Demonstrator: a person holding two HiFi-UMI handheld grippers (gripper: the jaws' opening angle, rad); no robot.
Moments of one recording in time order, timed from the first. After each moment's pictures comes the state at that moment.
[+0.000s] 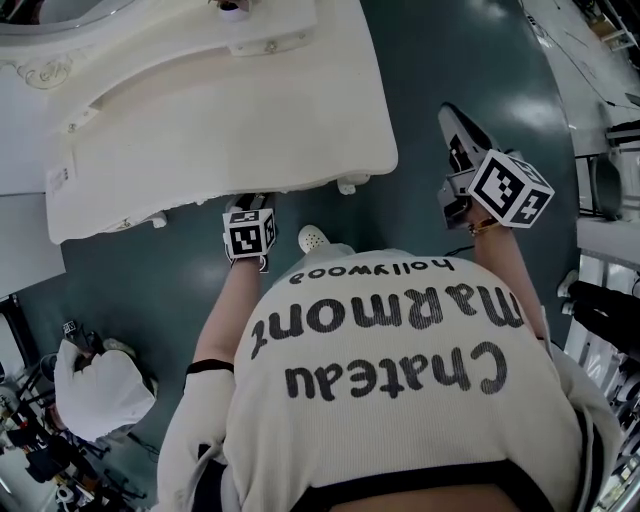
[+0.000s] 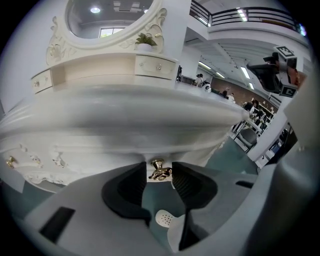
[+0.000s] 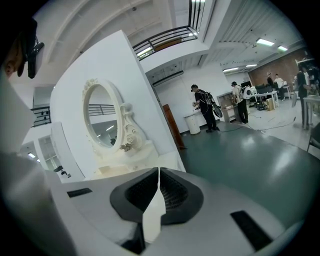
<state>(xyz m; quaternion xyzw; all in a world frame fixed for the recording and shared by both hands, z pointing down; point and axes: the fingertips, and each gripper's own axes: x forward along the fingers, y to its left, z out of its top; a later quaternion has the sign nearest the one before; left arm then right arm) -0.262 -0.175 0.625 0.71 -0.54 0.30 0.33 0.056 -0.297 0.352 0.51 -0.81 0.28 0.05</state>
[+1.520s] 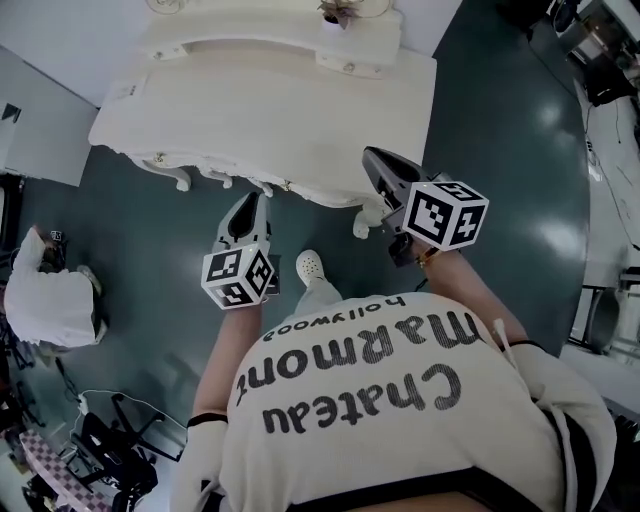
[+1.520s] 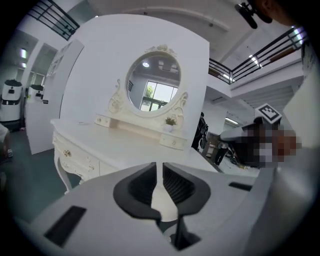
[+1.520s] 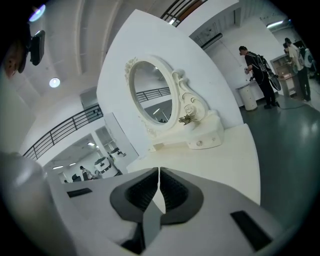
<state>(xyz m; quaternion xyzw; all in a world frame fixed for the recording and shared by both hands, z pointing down) -0.270 -0.101 0.434 0.63 -0.75 0.01 0.22 -0.114 -0.229 0.358 0.22 -0.92 0.31 0.09</state>
